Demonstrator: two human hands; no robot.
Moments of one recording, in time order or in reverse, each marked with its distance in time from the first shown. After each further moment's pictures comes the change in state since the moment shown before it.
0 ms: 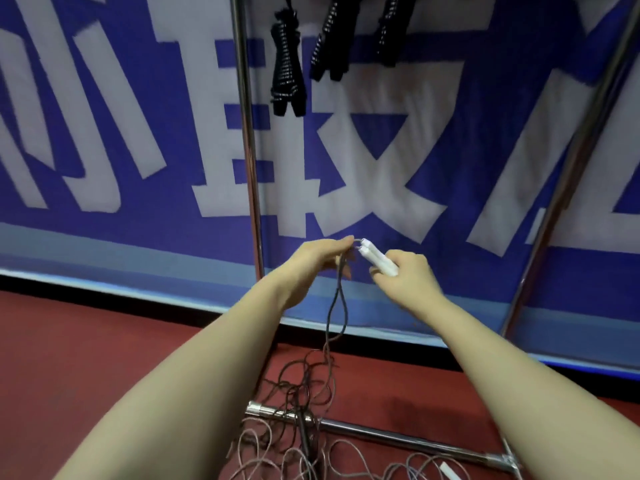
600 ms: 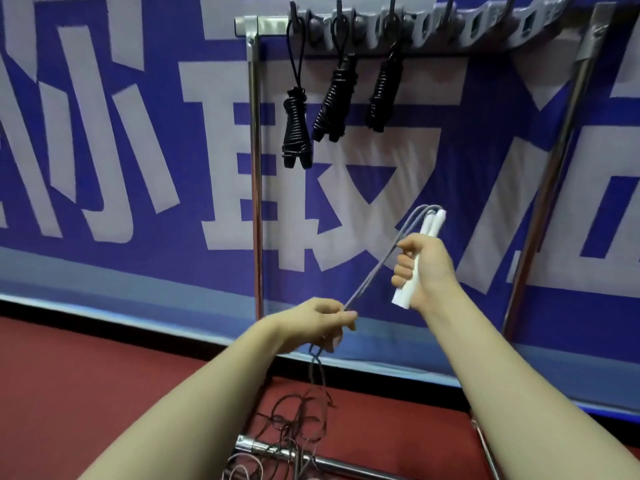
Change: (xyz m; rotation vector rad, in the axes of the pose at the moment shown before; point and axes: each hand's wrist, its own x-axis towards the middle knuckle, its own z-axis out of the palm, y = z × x) left_hand -0.054 0.012 0.013 0.231 -0.199 -0.040; right_hand 0.001 -0.067 -0.074 1.254 0.032 0.431
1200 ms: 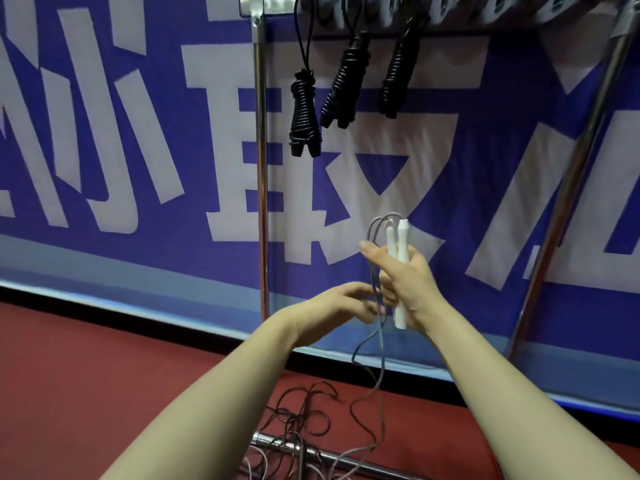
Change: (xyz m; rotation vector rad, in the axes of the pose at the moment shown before) left_hand 0.017 0.003 0.008 -0.259 -0.123 0.032; right_hand -0.004 0.038 0.007 -0.358 -0.227 -0.219
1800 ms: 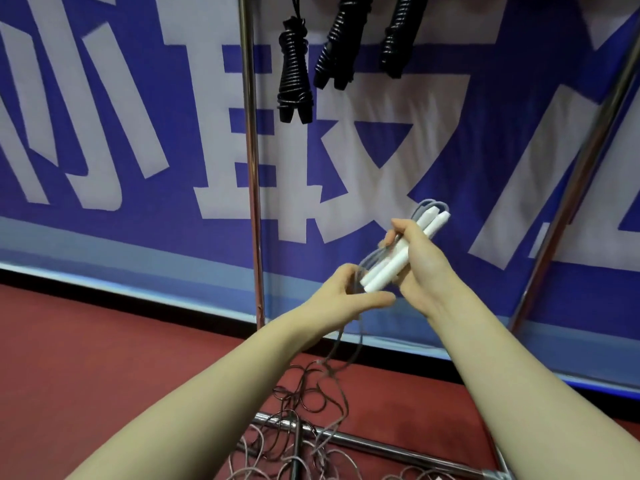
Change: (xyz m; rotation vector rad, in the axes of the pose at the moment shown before) left_hand 0.005 -0.015 0.021 0.113 0.292 0.066; right_hand 0.019 0.011 -0.011 0.297 0.082 0.221
